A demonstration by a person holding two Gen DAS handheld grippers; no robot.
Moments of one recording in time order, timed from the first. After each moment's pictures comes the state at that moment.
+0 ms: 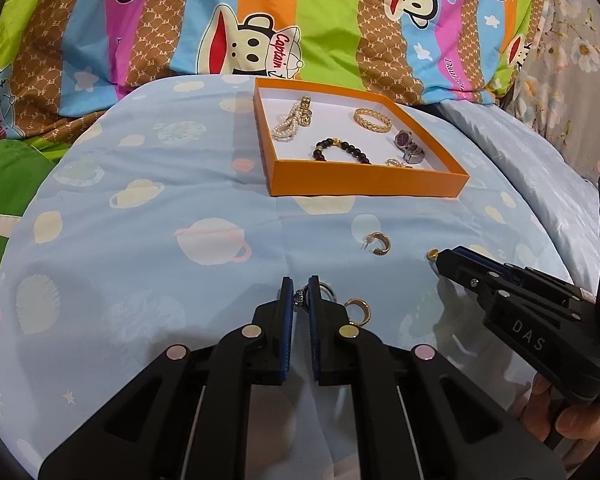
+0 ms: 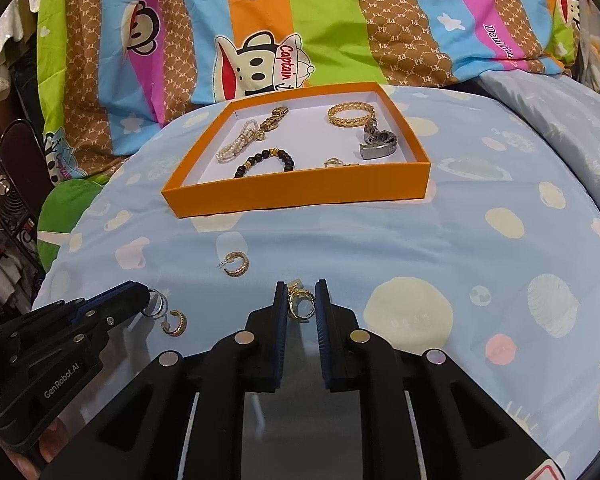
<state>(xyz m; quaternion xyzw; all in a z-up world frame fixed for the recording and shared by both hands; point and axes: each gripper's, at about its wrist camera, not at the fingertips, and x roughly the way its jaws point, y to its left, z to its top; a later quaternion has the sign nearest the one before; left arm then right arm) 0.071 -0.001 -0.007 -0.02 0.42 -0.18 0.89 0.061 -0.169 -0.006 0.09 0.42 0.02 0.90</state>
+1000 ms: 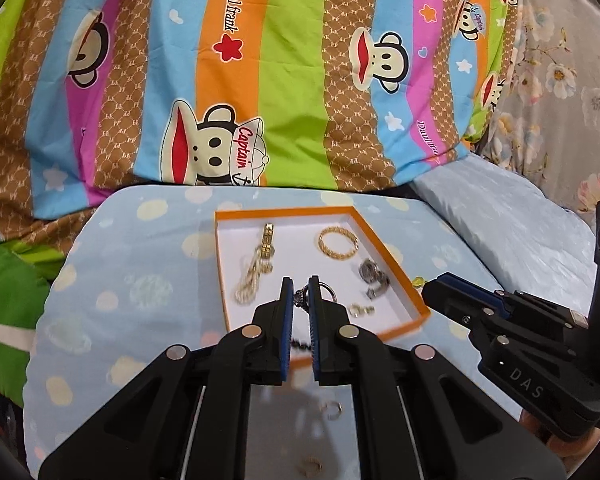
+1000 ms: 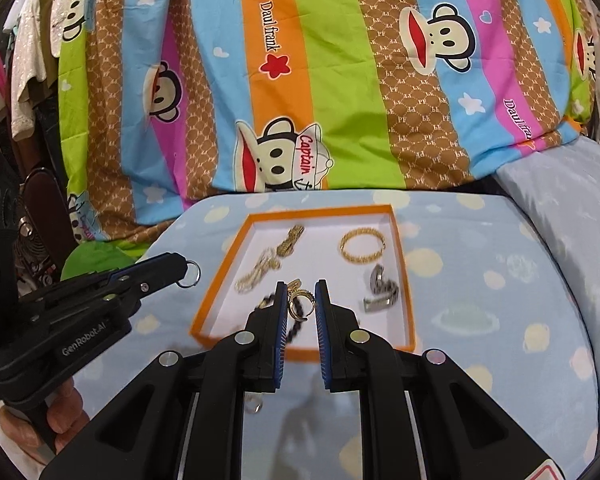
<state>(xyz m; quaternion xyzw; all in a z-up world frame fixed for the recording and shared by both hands) 0.149 -0.041 0.086 -0.01 0.34 -0.22 0.92 0.119 -0.198 0.082 0.09 0.33 0.05 0.94</state>
